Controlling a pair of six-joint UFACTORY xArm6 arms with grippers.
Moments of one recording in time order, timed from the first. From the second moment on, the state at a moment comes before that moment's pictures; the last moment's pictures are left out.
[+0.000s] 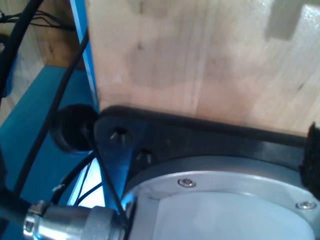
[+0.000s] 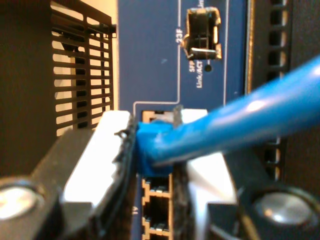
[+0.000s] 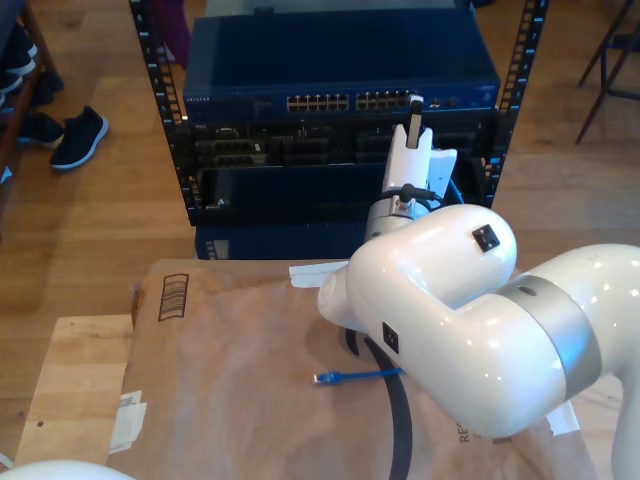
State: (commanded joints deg) left arm 92.3 -30.6 -5.4 9.7 63.5 -10.5; right arm 28.2 50.9 -81.0 42.3 -78.3 72.0
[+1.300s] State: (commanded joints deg) left arm 92.2 -30.5 -5.4 9.7 63.5 -10.6; right arm 28.4 50.7 -80.7 42.3 -78.5 72.0
